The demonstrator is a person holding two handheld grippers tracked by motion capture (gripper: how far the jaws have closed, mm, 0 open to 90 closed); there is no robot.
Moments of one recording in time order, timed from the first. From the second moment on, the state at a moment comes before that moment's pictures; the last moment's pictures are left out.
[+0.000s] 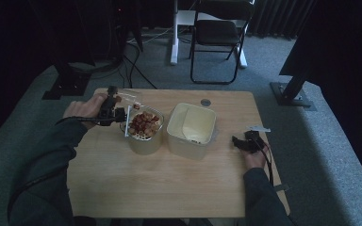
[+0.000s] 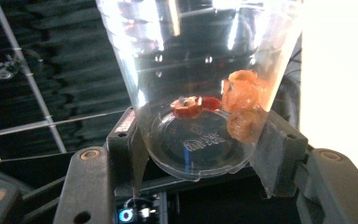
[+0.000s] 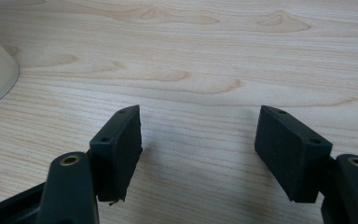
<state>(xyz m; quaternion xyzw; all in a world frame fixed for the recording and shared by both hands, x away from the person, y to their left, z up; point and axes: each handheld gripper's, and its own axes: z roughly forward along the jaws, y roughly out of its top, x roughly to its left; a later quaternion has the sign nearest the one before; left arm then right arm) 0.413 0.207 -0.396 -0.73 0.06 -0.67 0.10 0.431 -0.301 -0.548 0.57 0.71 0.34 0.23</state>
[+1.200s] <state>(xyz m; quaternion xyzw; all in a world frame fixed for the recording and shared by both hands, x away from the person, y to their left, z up) 0.409 0.202 -0.402 -0.73 0.07 -0.67 0.10 0.431 -0.300 -0.548 0.57 0.71 0.34 0.23</state>
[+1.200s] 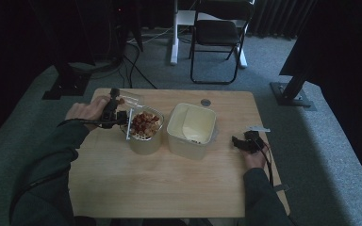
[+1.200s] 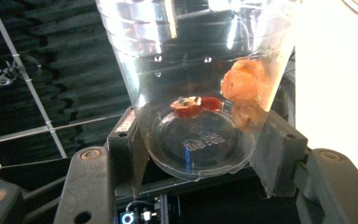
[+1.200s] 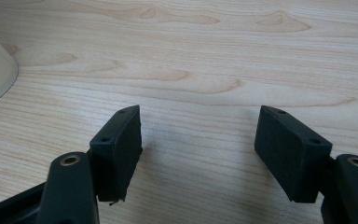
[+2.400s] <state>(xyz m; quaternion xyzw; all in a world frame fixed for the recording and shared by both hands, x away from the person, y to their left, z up) 0.421 0.195 -0.382 -0.80 -0.11 -0.58 -0.11 0.431 -0.299 -0.548 0.57 0.71 0.34 0.23</state>
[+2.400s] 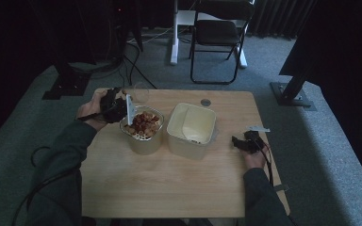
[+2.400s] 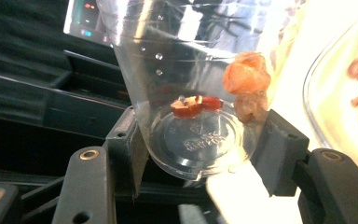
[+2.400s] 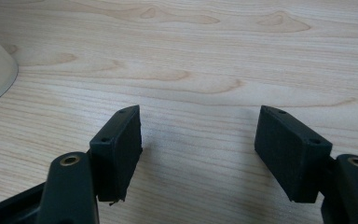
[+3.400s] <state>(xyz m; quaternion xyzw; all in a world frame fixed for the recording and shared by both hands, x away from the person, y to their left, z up) 0.442 0.157 -0.334 -0.79 -0.27 -0.38 -0.40 0.431 -0.299 -0.549 0.57 0.71 0.34 0.24</state>
